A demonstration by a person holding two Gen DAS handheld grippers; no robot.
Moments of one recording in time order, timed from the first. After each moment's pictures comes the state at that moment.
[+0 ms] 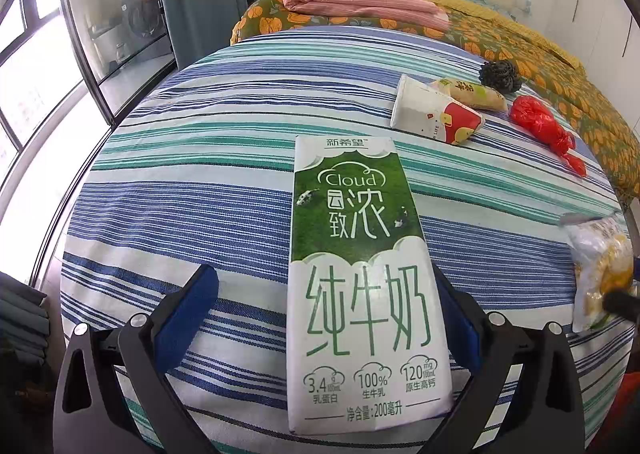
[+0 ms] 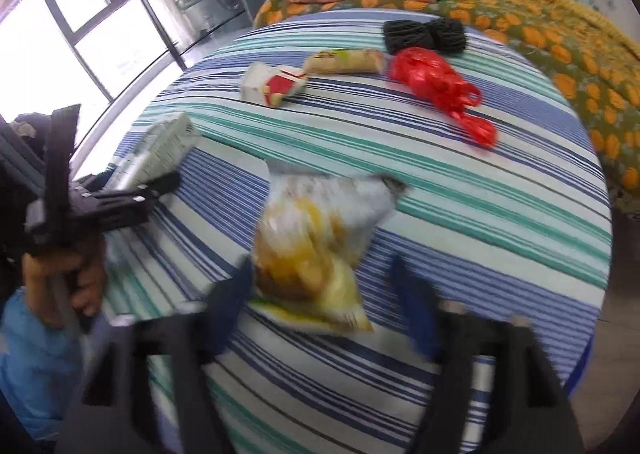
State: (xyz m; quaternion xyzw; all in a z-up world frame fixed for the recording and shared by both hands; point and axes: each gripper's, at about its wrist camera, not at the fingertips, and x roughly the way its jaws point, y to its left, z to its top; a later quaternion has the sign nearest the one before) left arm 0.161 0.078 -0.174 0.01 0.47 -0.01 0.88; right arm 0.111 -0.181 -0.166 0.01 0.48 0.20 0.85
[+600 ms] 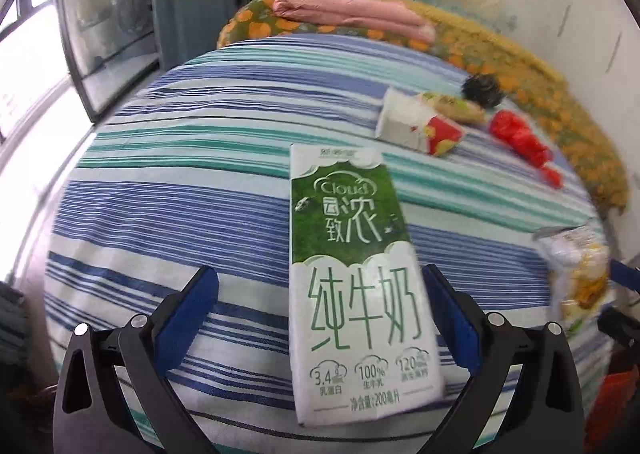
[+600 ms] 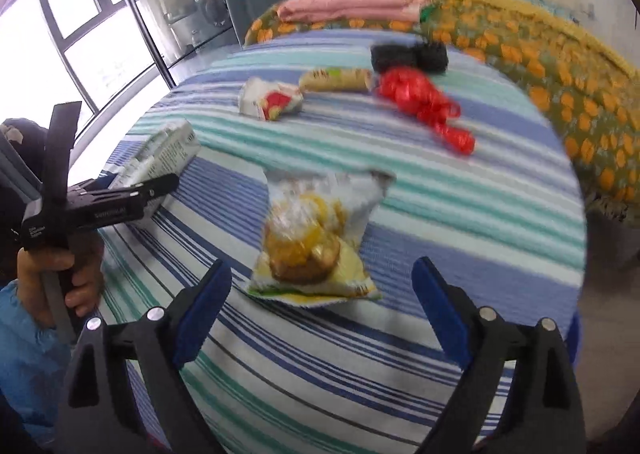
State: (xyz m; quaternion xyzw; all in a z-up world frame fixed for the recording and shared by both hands) left arm 0.158 0.091 -0.169 -0.03 0.45 -0.06 0.89; right arm 0.092 -0.174 -0.143 -0.01 0.45 0.17 0.88
